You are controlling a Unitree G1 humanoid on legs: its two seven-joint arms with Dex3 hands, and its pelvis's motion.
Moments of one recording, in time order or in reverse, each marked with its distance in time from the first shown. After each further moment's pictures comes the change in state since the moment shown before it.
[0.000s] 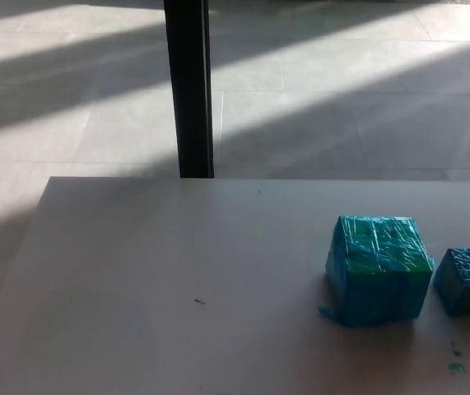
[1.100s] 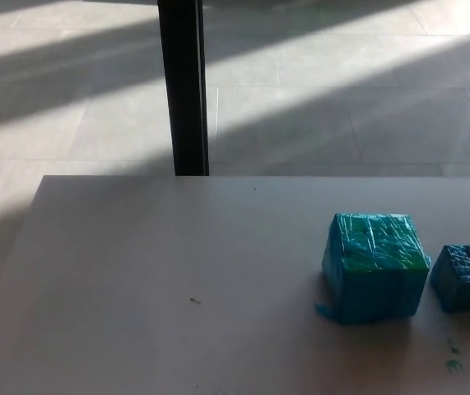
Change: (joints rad) left_arm -0.004 0.001 0.006 0.017 0.000 0.000 -0.008; right_arm -0.441 -0.034 0.250 -0.323 -0.041 0.060 0.030
